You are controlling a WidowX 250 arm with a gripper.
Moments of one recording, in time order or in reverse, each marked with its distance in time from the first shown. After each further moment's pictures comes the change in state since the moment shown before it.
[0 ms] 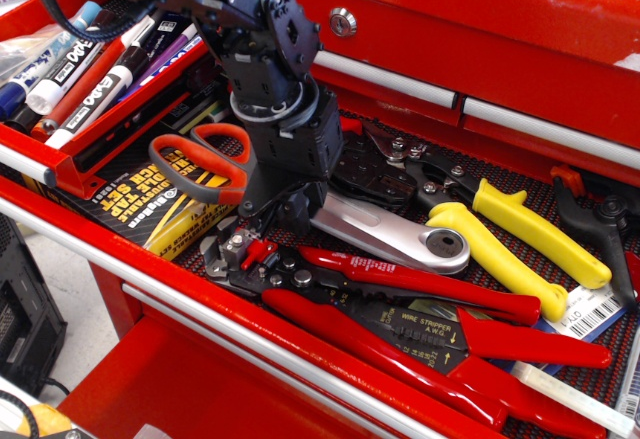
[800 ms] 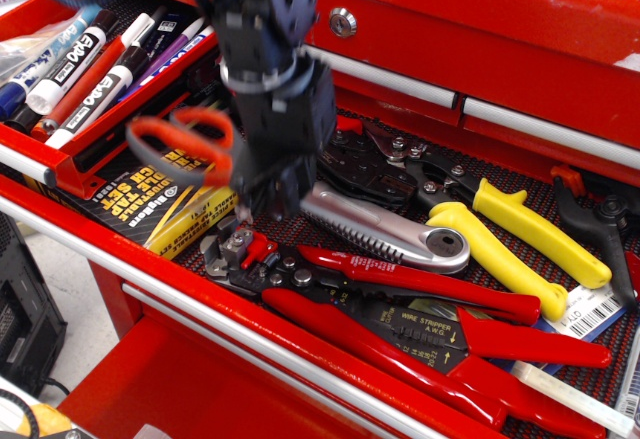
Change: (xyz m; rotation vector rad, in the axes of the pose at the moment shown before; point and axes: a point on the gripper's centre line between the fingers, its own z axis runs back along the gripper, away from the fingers) arm 0.000 0.001 0.037 -0.046 0.060 0.012
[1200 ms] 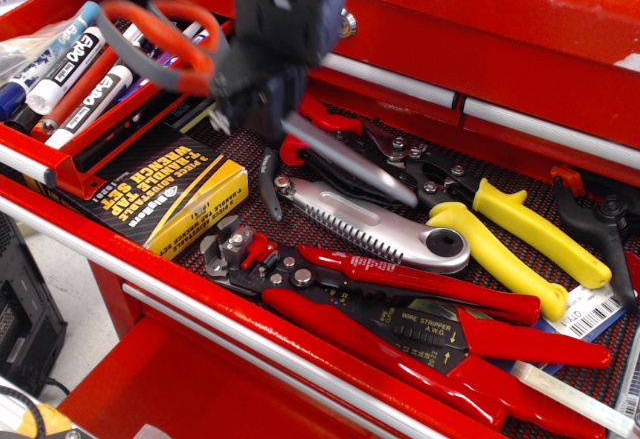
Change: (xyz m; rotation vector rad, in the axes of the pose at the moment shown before) arm -0.019 0.013 0.051 0.028 0.128 -0.066
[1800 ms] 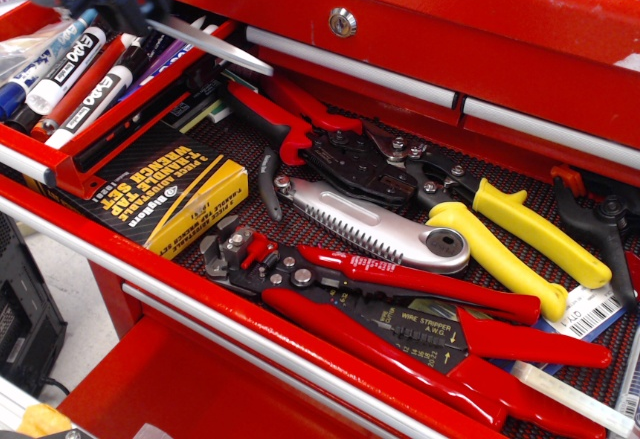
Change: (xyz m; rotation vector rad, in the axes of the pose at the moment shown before) arm -0.118 0.032 -0.013 0.057 -0.236 0.012
